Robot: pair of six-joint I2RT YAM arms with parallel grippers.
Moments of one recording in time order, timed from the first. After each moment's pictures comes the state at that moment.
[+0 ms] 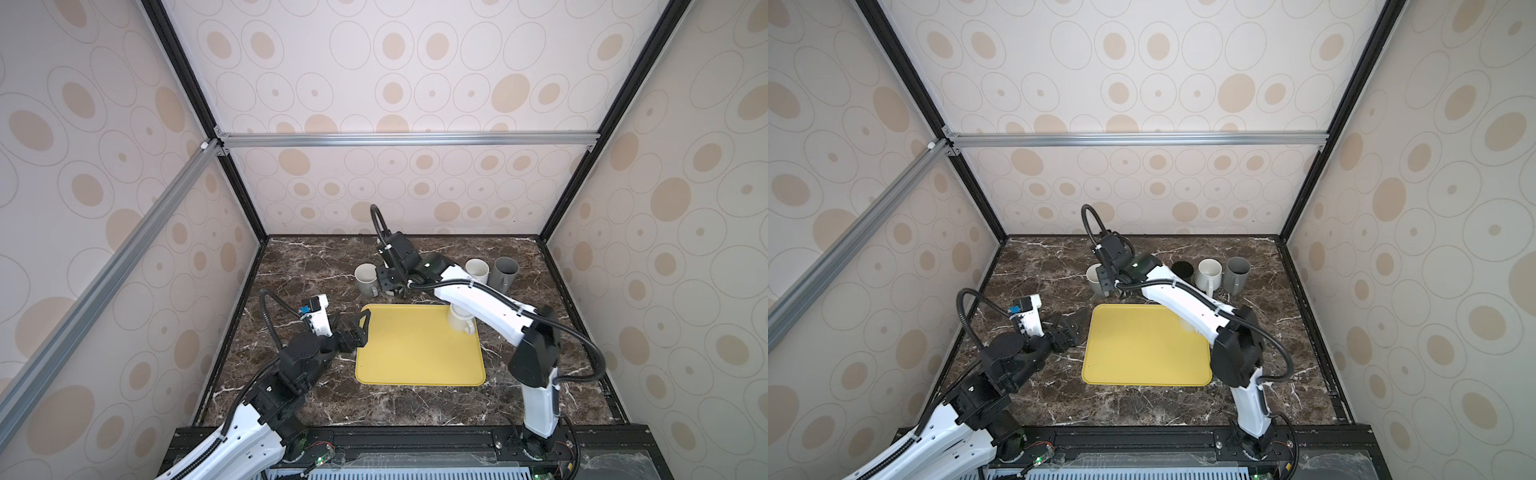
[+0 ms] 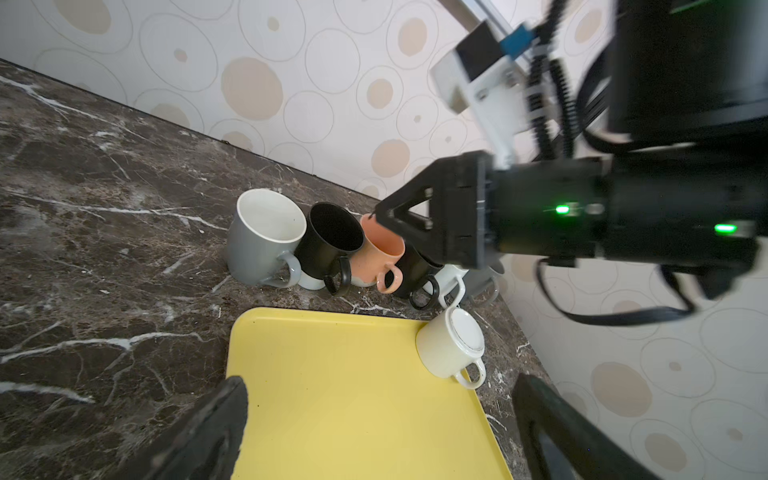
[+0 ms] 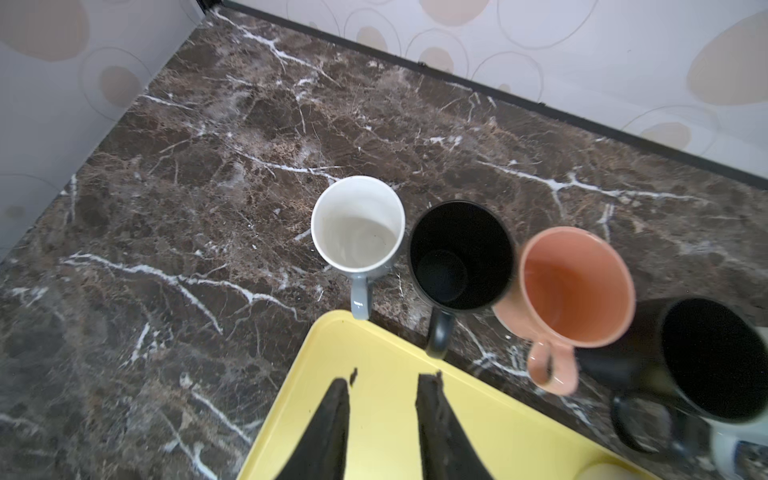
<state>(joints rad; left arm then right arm) -0.70 0.65 0.50 -0.07 -0.23 -0.65 0.84 1.88 1.84 -0.72 0.27 0.33</state>
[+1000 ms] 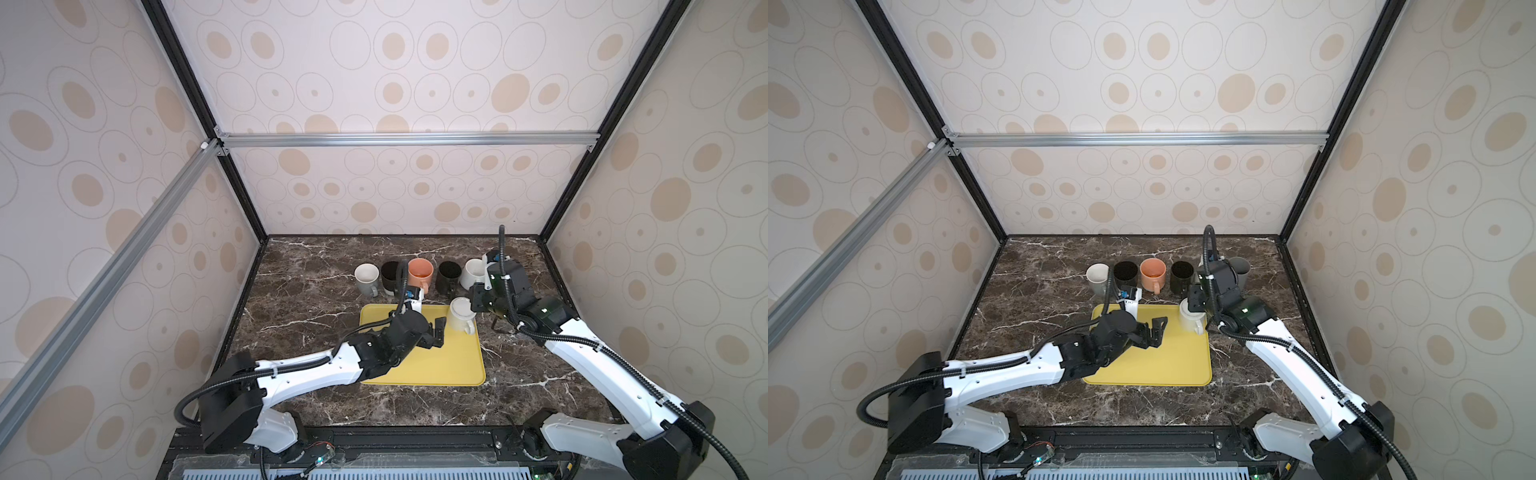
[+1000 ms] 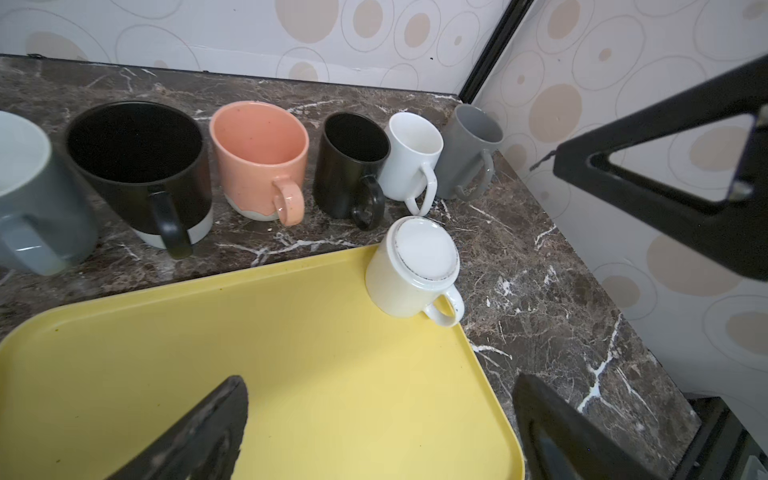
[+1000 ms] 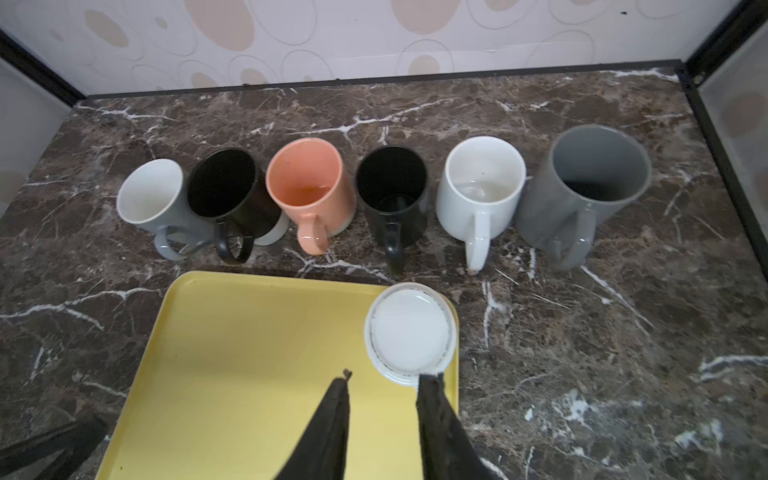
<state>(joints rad) -1.10 1.49 0.98 -0.01 -0.44 -0.62 0.48 1.13 1.05 -0.64 0.24 0.39</state>
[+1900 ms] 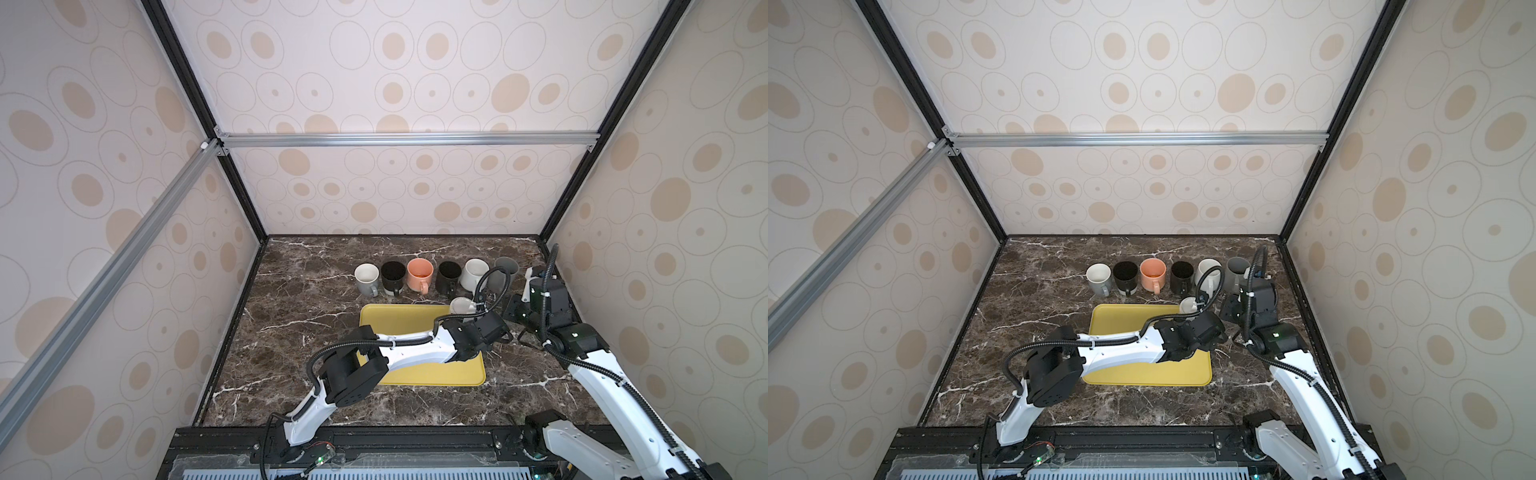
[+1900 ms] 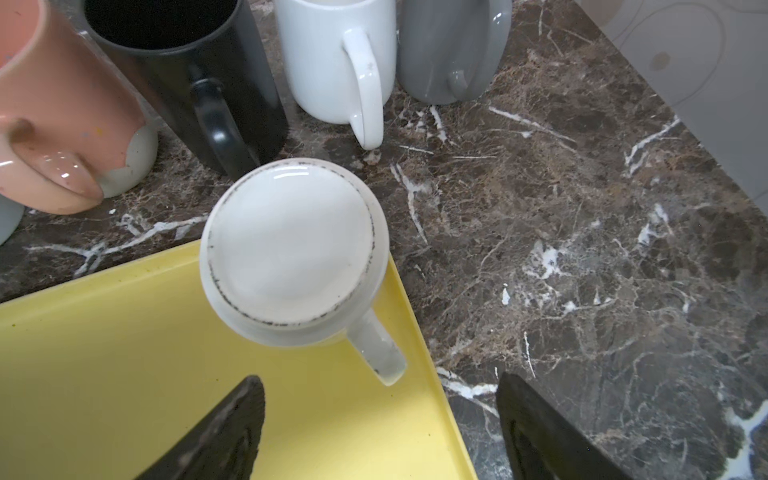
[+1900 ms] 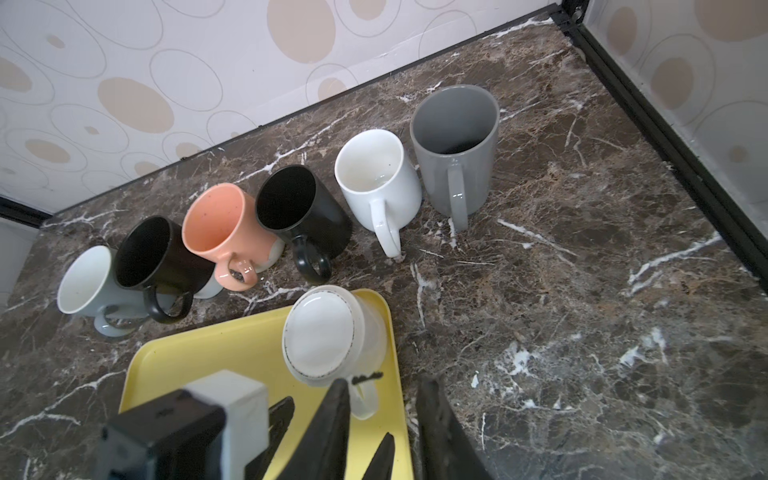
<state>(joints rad) -1.19 2.18 1.74 -0.43 -0.51 -0.66 0.22 0.92 0.85 -0.55 0.12 0.47</state>
